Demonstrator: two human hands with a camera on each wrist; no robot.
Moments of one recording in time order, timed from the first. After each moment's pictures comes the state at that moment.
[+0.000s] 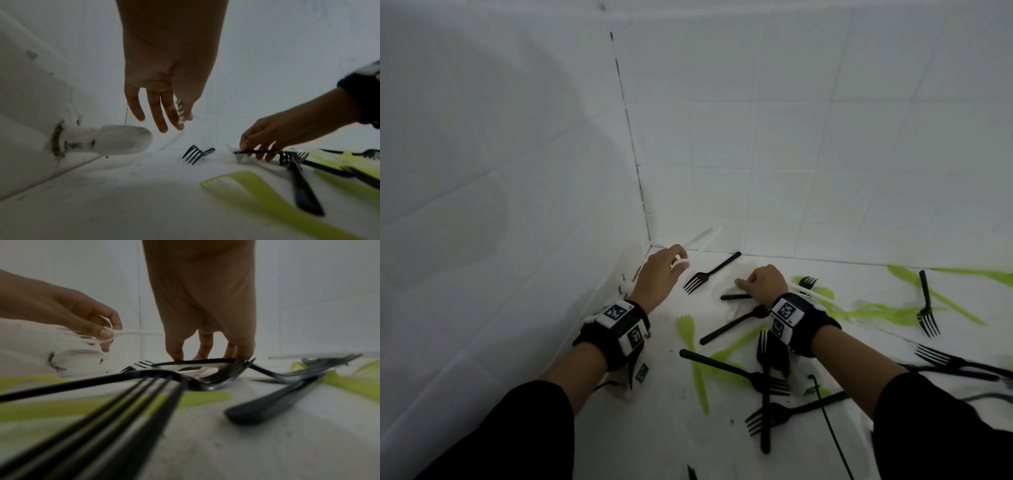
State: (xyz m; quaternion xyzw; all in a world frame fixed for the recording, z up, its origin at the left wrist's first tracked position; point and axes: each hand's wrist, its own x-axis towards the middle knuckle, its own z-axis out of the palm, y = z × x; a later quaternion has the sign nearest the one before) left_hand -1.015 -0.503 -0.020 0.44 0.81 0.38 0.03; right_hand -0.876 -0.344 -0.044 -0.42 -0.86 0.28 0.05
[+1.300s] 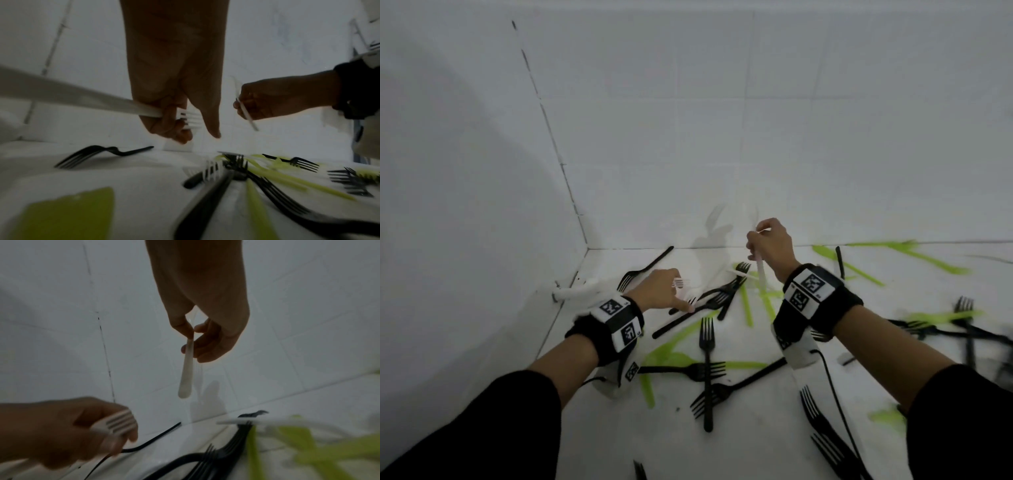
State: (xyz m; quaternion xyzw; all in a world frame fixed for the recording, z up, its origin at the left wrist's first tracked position) left_hand -0.950 -0.451 -0.020 0.53 0.81 0.13 0.20; right_hand -0.788 -0.310 0.017 -0.42 -0.64 0.52 0.37
